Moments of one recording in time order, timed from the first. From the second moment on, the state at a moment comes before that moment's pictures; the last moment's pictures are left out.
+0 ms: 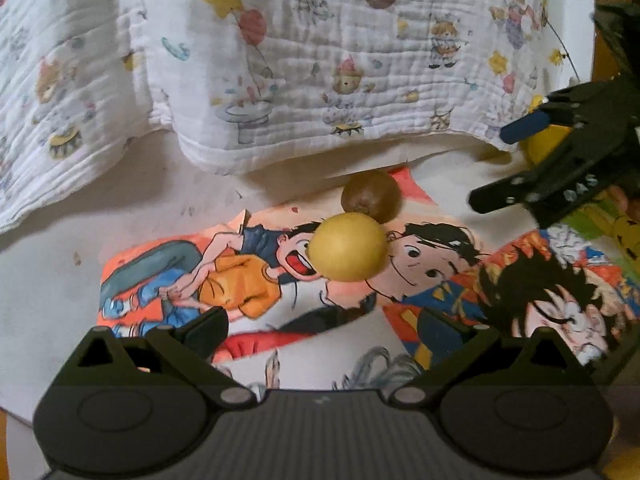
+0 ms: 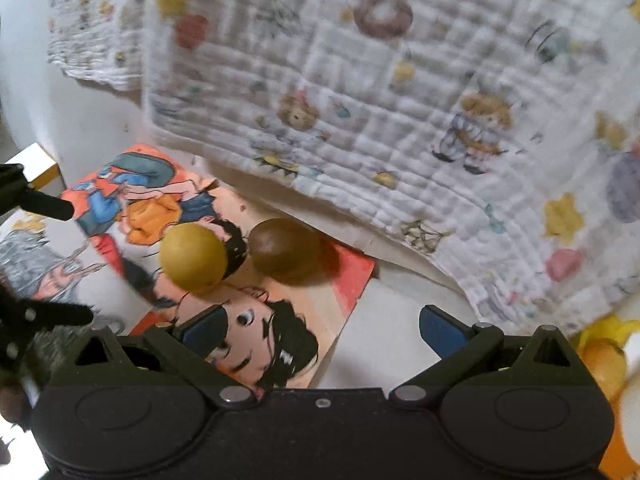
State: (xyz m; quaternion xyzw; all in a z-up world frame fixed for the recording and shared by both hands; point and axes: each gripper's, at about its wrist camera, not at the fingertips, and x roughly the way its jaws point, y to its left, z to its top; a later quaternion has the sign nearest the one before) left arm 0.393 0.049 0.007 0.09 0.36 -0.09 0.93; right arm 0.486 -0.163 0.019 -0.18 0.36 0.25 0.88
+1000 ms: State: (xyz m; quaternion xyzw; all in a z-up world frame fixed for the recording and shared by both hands) left arm 0.455 0.026 -0.025 0.09 0.31 -0.13 0.94; right arm 0.577 -0.138 -0.035 0.13 0.46 0.19 0.86
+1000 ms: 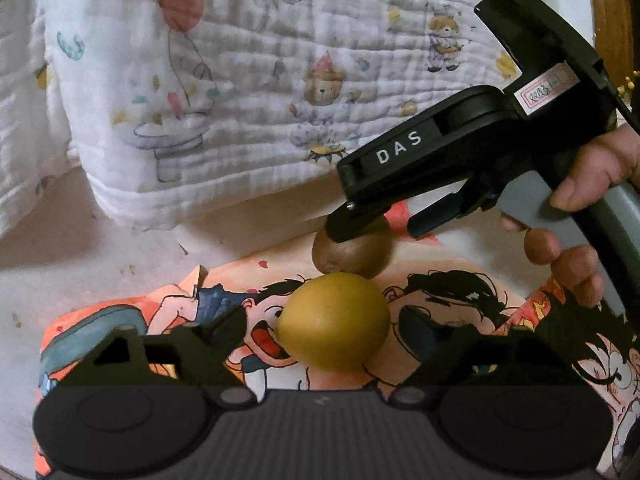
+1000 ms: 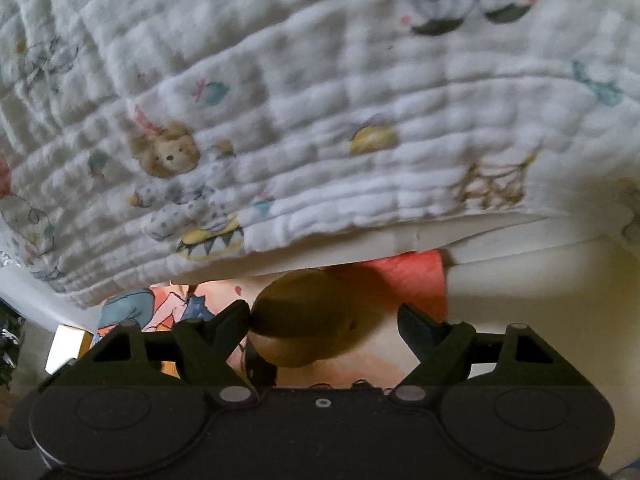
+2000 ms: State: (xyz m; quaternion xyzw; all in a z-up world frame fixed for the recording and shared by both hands) left arm 0.457 0.042 -0.025 0.03 0.33 -0.12 0.94; right arm 0.575 -0.094 -0.080 0.20 0.47 0.20 0.83
